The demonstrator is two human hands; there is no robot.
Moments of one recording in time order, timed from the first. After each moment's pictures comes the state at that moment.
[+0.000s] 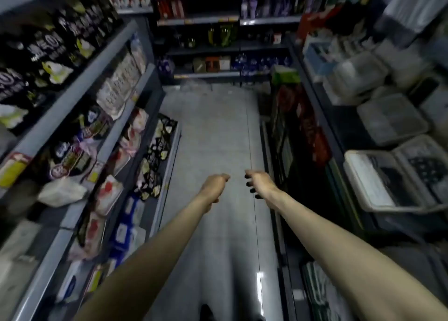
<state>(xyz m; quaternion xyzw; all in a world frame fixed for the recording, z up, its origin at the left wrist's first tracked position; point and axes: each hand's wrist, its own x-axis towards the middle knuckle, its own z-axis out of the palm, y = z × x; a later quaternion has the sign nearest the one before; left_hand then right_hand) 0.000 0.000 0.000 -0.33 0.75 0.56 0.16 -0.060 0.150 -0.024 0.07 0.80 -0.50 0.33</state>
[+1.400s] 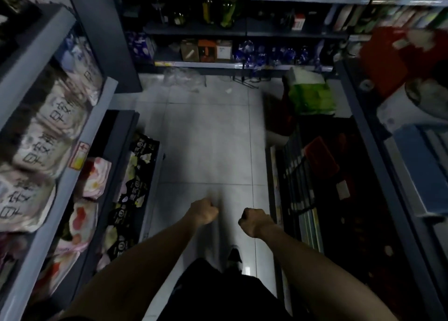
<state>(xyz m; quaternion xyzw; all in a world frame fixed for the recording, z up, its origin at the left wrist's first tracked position) -0.512 -0.249 -0.135 -0.27 0.84 0.34 0.33 -0.551 -0.058 -0.140 -0.09 0.89 -0.09 0.45</state>
